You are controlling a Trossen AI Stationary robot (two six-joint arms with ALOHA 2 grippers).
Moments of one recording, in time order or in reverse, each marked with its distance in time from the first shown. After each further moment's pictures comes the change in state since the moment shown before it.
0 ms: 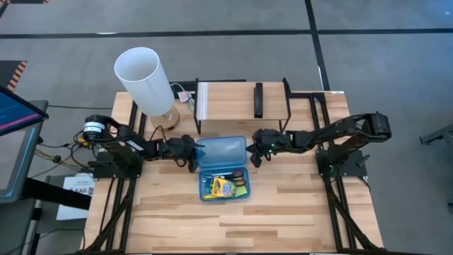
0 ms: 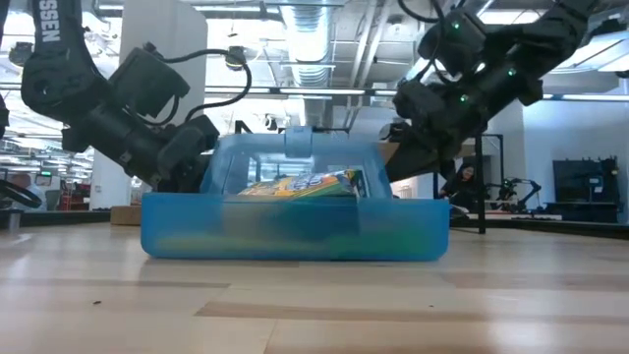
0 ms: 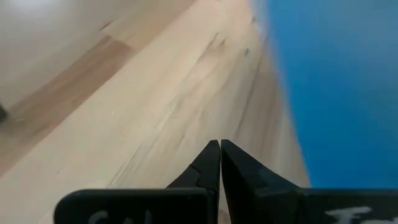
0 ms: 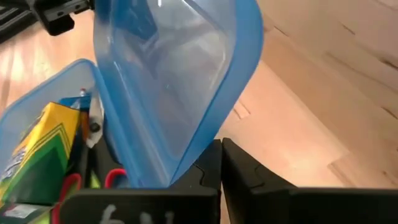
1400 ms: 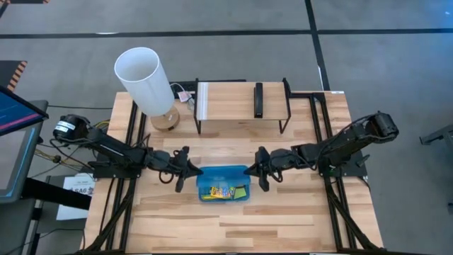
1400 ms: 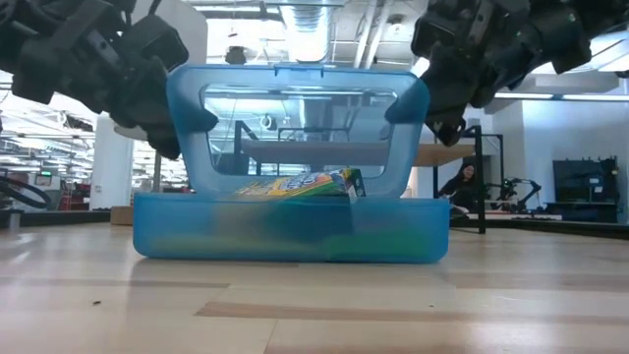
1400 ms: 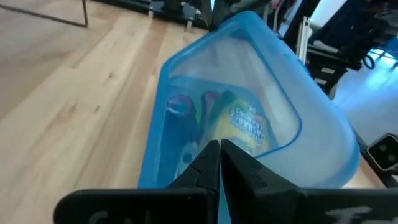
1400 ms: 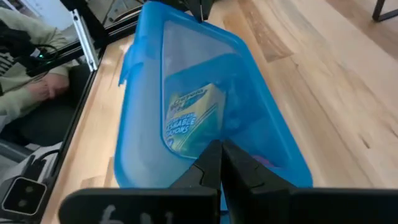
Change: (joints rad) left arm -0.325 -0.370 0.000 -0.156 -0.020 0.069; right arm 0.285 -0.080 0.001 0.090 0.000 -0.007
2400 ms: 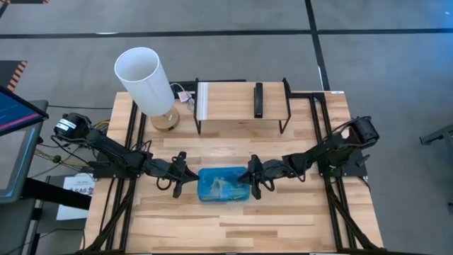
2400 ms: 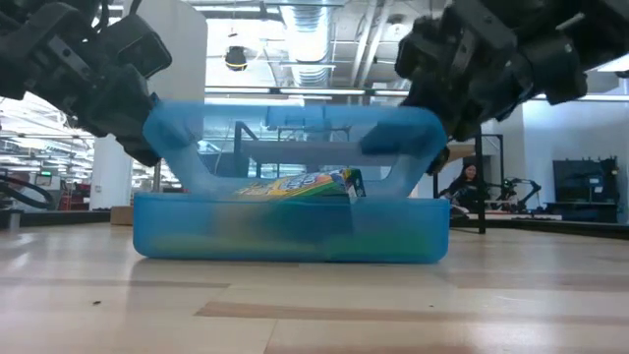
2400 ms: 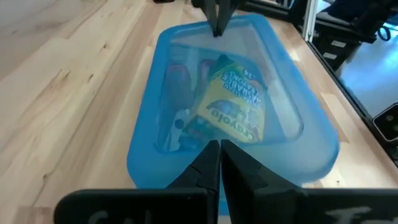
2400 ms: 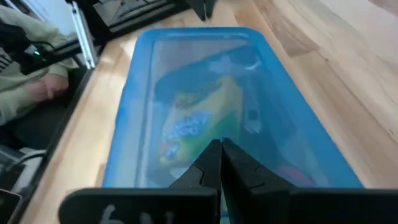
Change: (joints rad) left arm -0.129 0.002 0.000 -0.095 -0.127 -0.046; right arm 0.067 0.250 0.013 0.284 0.060 0.001
